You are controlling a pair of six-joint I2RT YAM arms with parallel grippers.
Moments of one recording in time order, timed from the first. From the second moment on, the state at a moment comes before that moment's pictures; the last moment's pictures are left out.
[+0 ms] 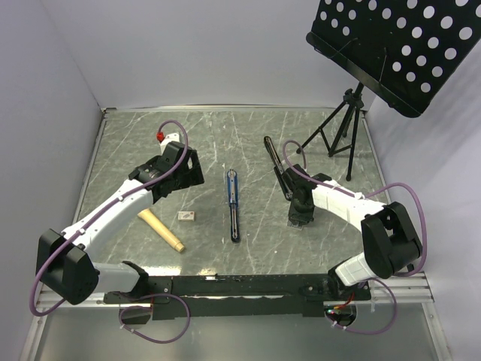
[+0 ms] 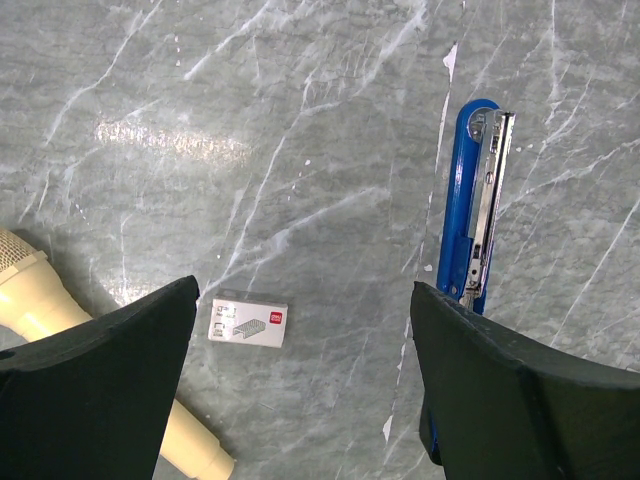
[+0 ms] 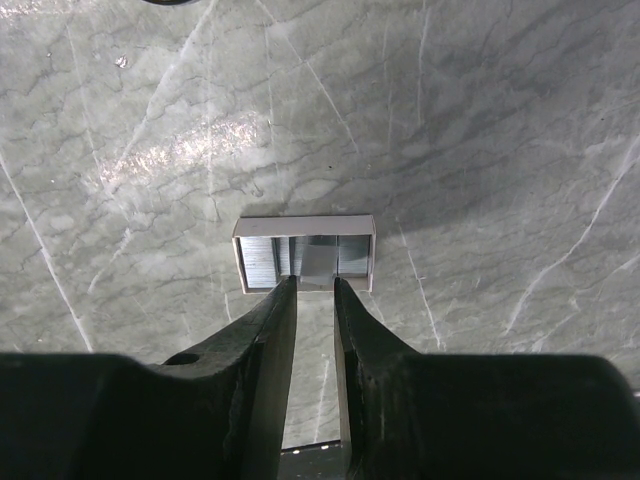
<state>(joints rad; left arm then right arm) -0.54 1.29 1.07 -0.62 -0.36 -0.64 0.48 1.46 0.86 -0.80 0.18 0.76</state>
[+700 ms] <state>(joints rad) -0.54 1.29 1.07 -0.62 -0.36 -0.64 0.49 1.46 0.90 -0.82 0.24 0.74</state>
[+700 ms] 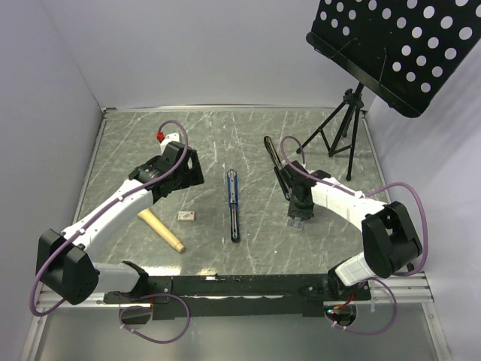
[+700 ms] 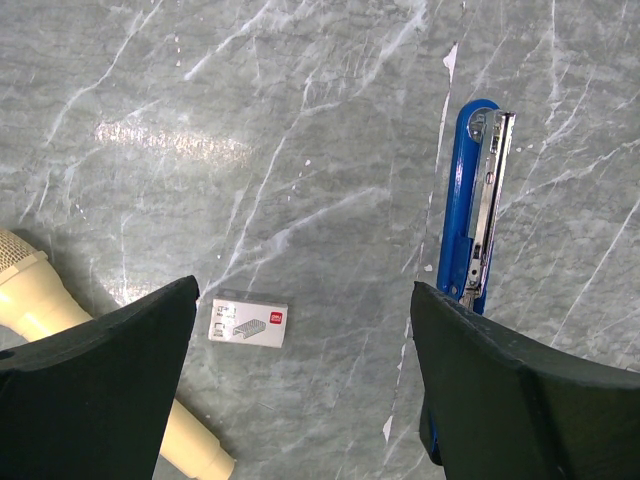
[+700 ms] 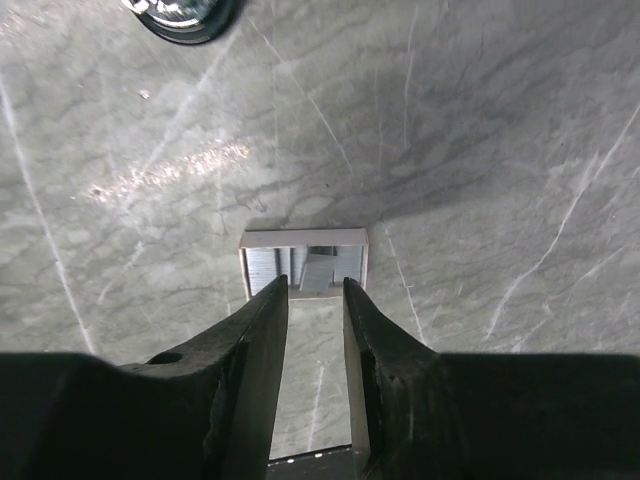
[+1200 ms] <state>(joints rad) -0.54 1.29 1.07 -0.62 -0.36 -0.64 0.49 1.51 0.91 -0.79 0.25 0.72</state>
